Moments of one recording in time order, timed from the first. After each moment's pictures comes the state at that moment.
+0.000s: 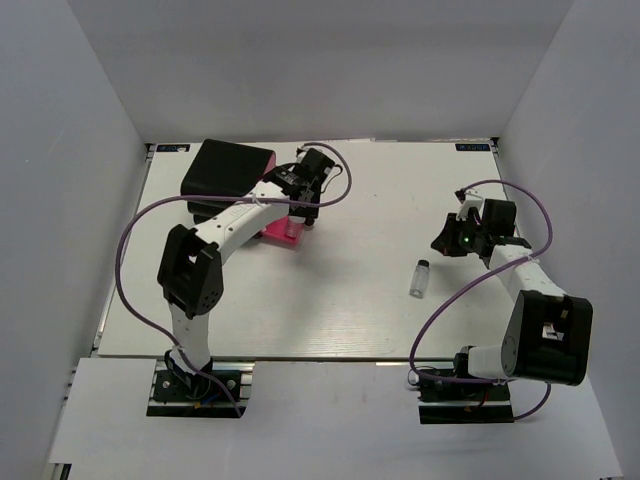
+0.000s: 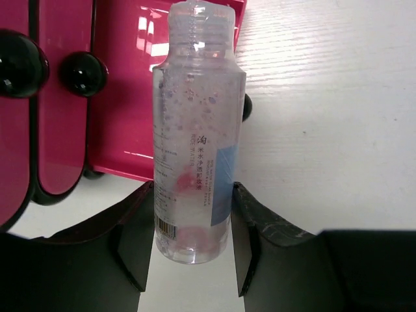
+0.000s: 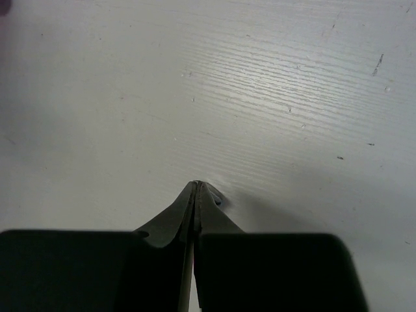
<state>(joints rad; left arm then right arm) -0.67 1.93 1.71 -0.80 -0.43 -0.39 -0.11 1.34 0.75 -0.24 -0.53 -0.06</state>
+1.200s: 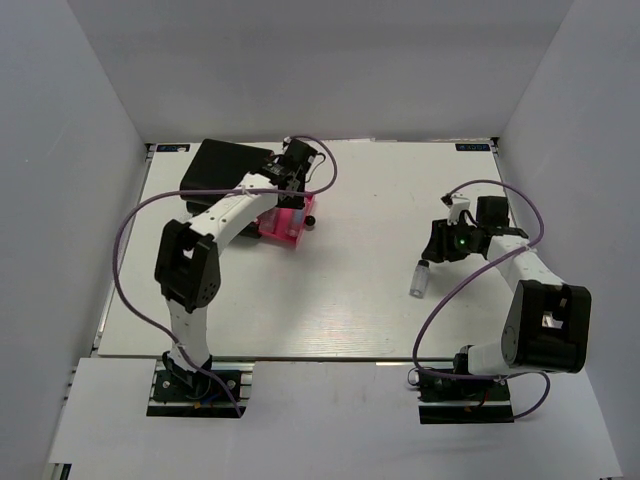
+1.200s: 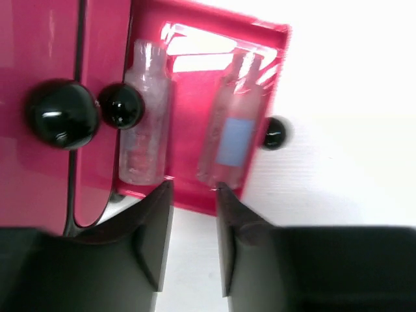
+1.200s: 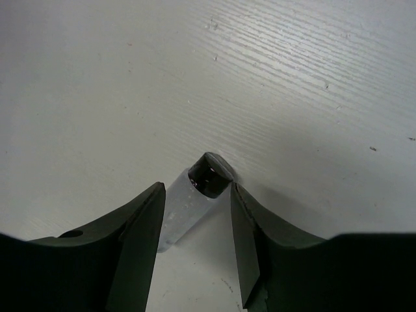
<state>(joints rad) -0.56 1.98 1.74 -0.78 -0.39 -0.33 -0.08 1.40 0.82 -0.42 -0.58 -0.24</state>
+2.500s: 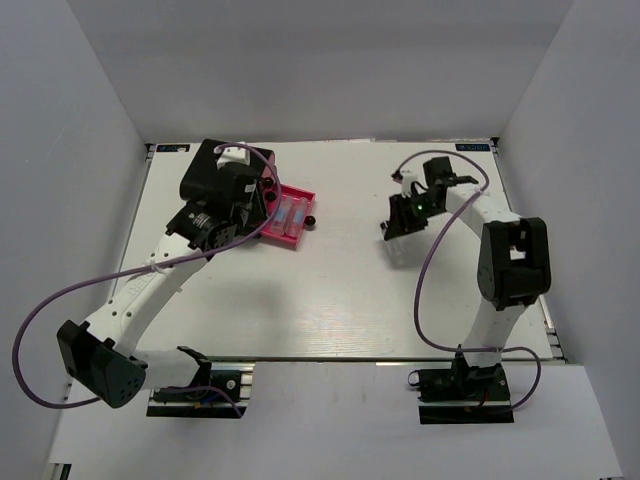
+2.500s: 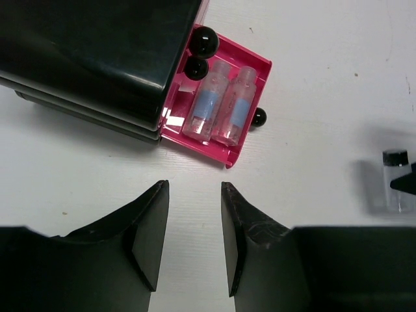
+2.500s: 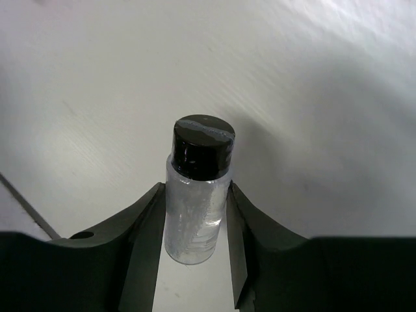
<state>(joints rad) -0.55 1.26 1.29 -0.65 -0.41 -0.49 0.17 1.83 1.30 -0.68 -0.58 -0.19</state>
